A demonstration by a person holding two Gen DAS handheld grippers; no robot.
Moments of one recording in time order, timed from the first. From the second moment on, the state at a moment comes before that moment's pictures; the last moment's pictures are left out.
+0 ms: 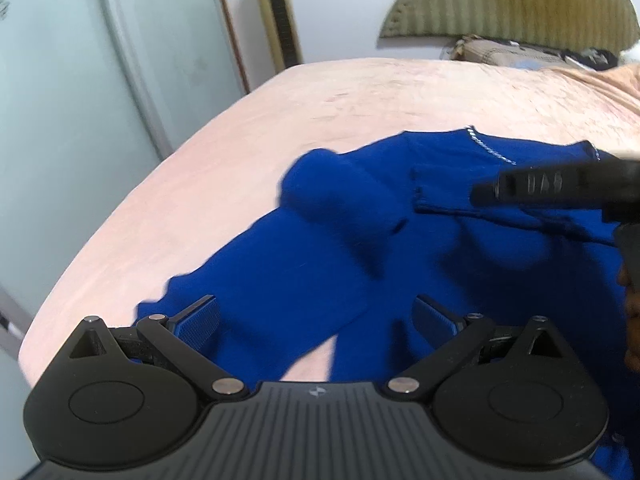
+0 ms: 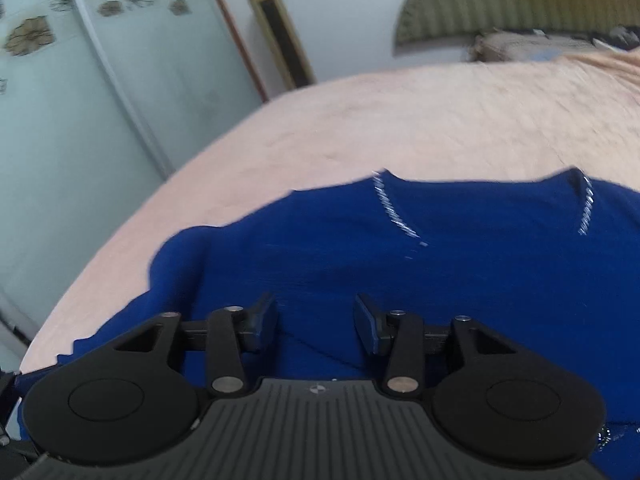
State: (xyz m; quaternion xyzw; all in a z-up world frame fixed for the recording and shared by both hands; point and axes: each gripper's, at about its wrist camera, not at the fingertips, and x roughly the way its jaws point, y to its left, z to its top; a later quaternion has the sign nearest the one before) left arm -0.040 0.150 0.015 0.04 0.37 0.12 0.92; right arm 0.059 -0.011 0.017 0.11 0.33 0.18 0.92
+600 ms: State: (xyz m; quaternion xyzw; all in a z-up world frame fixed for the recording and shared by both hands) left arm -0.158 0.304 -0.008 -0.40 0.32 0.15 0.85; right arm -0.002 0.022 0.028 0.05 0.32 0.24 0.92
